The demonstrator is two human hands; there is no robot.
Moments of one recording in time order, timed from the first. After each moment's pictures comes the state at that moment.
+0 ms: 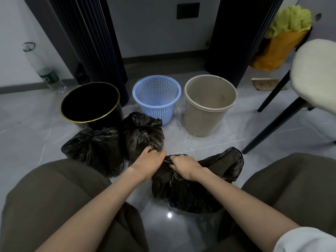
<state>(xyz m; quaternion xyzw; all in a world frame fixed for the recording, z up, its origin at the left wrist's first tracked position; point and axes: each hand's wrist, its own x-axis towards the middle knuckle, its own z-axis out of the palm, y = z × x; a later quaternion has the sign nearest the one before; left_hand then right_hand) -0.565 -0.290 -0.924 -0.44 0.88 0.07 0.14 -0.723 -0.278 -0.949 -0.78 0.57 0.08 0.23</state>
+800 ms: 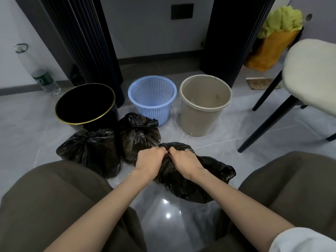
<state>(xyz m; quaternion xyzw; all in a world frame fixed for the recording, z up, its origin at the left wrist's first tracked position) -0.589 -0.283 -0.922 -0.57 0.82 0.06 0.00 -0.732 -0.273 -0.951 -0.81 0.58 -0.02 0.12</state>
